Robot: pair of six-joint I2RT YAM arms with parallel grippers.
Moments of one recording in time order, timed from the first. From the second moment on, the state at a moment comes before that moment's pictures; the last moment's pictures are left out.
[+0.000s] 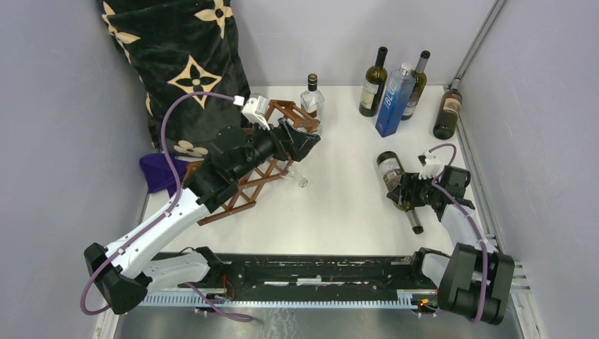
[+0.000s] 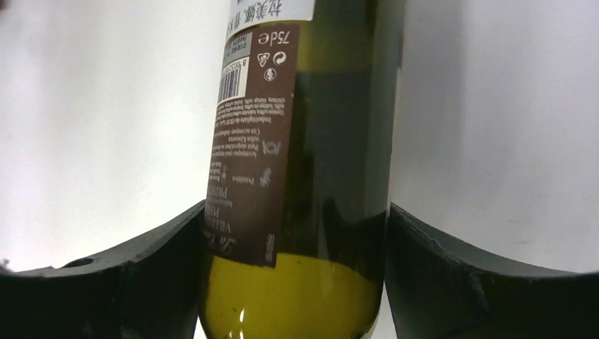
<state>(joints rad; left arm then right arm) -0.75 1.06 1.06 -0.04 0.03 -0.59 -0.28 1.11 0.44 -0.22 -0.59 -0.12</state>
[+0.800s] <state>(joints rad) -0.84 1.12 0.98 0.03 0.29 -0.36 -0.23 0.95 0.30 -0.03 -1.05 0.02</state>
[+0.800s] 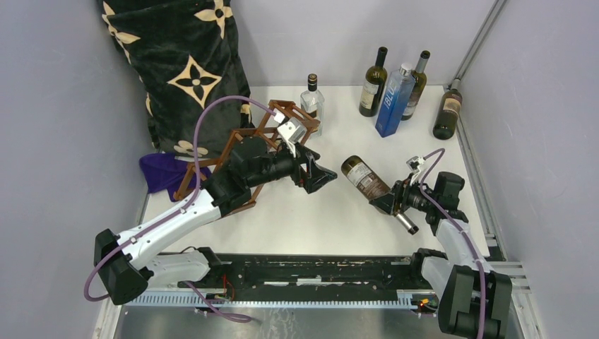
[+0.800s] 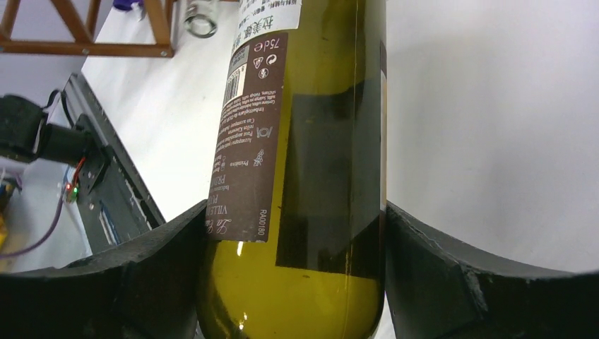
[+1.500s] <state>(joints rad) -0.92 1.16 0.89 -0.10 0.44 0.35 0.01 0.94 0.30 -0.10 -1.14 -0.18</state>
